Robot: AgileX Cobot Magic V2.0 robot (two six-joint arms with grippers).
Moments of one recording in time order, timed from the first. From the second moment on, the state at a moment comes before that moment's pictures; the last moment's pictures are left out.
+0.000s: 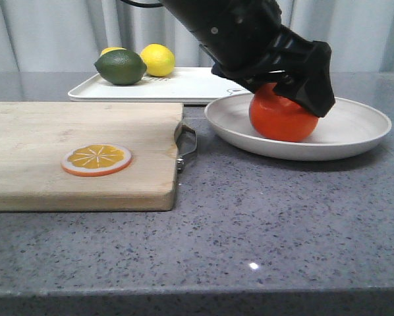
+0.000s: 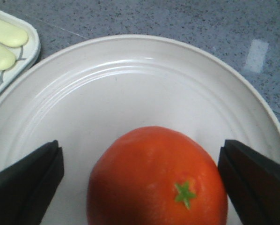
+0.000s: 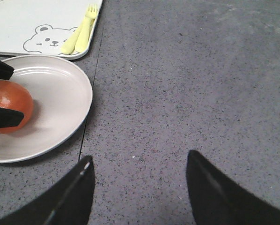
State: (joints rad) left arm -0.75 1.94 -1.54 -0.67 0.49 0.78; right arm 0.06 0.51 -0.75 -0.02 0.78 0.05
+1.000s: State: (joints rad) left arm -0.49 1.31 -1.24 -0.66 0.43 0.73; right arm 0.06 0.51 -0.75 -0.02 0.78 0.05
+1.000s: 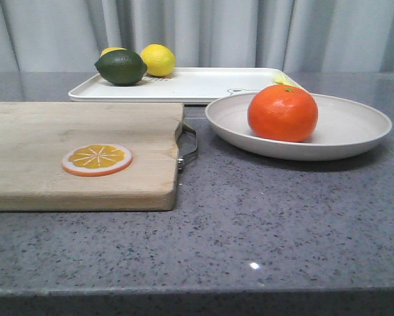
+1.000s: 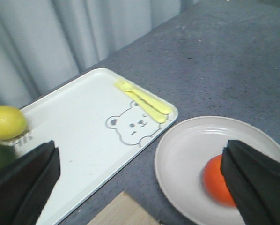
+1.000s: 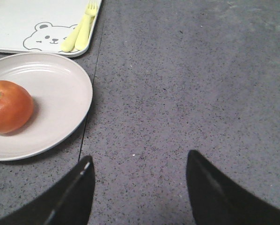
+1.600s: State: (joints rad) left arm -0.31 0.60 -0.58 -0.65 0.31 0.73; right arm 0.06 0.55 -0.75 0.06 0.76 0.05
